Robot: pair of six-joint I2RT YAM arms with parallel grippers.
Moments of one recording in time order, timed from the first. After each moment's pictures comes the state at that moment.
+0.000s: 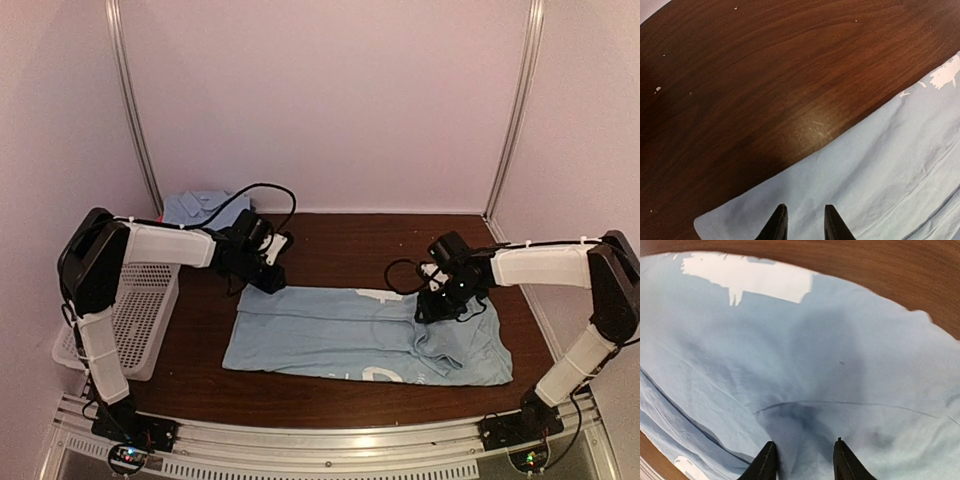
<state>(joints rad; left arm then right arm) -0.63 1.89 1.22 -0.26 0.08 -0.04 0.53 1.62 0.93 -0.51 -0.10 0.32</state>
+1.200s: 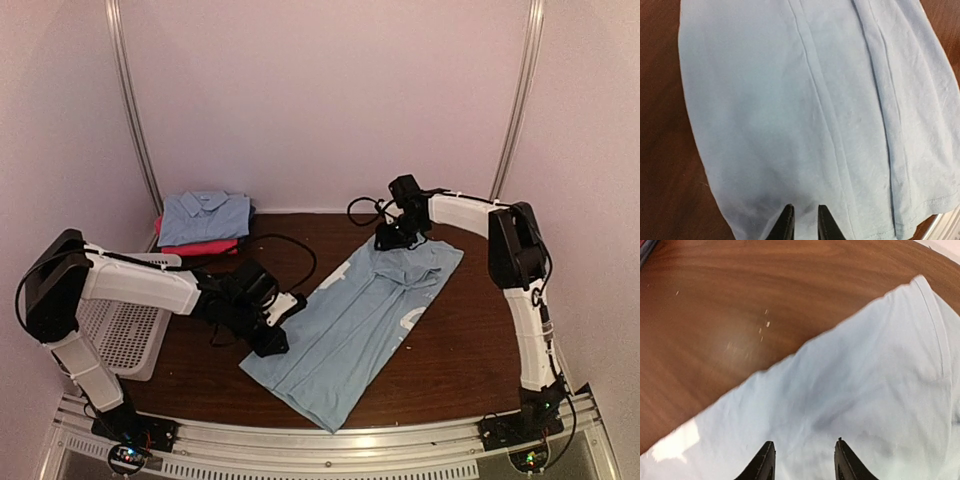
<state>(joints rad) -0.88 1.68 0.90 -0.32 0.19 -0.06 0.38 2.41 2.06 -0.64 -0.12 0.12</state>
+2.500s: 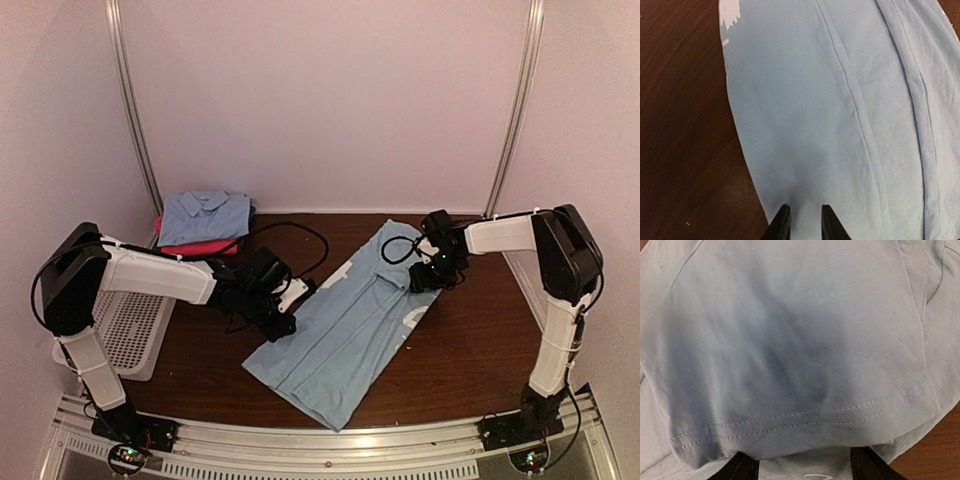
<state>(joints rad) -0.87 1.77 1.04 -0.31 0.04 0.04 0.36 1.93 1.23 -0.48 0.00 0.17</state>
